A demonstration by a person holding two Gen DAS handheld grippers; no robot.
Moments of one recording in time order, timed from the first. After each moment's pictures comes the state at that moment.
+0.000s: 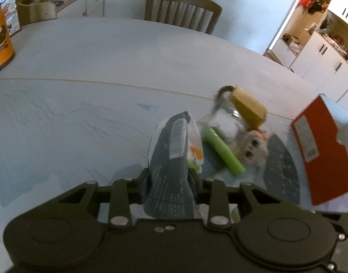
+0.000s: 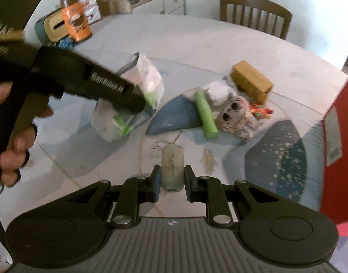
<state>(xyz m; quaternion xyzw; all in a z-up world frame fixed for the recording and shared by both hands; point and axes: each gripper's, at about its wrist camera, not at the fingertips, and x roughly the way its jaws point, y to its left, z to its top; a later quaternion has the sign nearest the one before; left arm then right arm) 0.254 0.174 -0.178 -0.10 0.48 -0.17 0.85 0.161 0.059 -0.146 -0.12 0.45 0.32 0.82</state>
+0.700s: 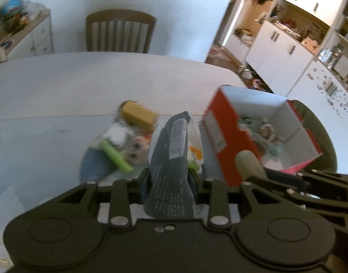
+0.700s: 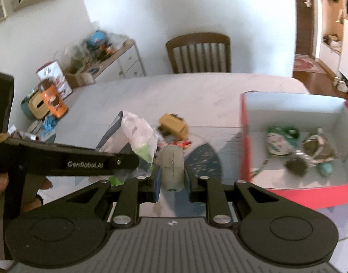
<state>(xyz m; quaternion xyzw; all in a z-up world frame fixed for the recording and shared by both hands) 0.185 0.082 -0.076 -0.07 0.44 -0.27 0.85 0.152 -0.086 -0.042 0.02 0.39 0.25 0.89</state>
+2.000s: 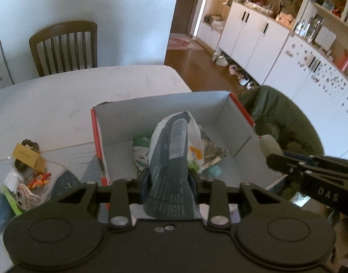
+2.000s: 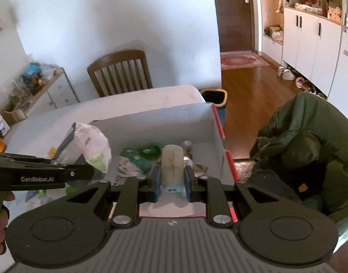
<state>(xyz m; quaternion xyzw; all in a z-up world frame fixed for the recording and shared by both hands) 0.187 -0.145 -0.050 0.02 0.44 -0.32 0.84 0.242 -0.316 -0.055 0.05 0.38 0.12 0.91</state>
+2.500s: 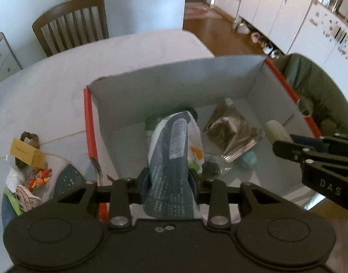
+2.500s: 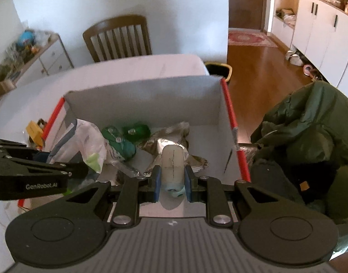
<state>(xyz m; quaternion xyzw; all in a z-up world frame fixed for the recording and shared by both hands) 0.220 -0.184 -0.098 0.10 0.51 -0.27 0.81 0.303 -0.295 -0.102 -0.01 0.45 0.14 0.88</state>
